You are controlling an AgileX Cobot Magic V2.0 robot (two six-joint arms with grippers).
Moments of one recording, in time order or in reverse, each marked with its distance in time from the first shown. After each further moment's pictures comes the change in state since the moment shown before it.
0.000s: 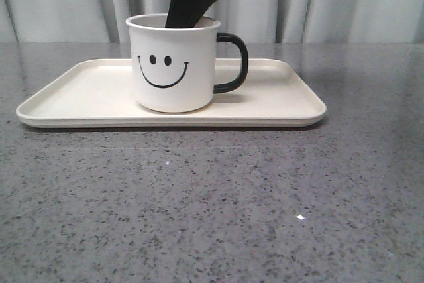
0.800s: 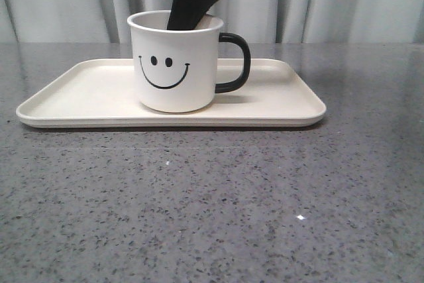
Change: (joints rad) left arm 0.000 0.000 0.000 0.000 0.000 0.000; right arm 0.000 0.000 0.000 -0.006 0.002 0.000
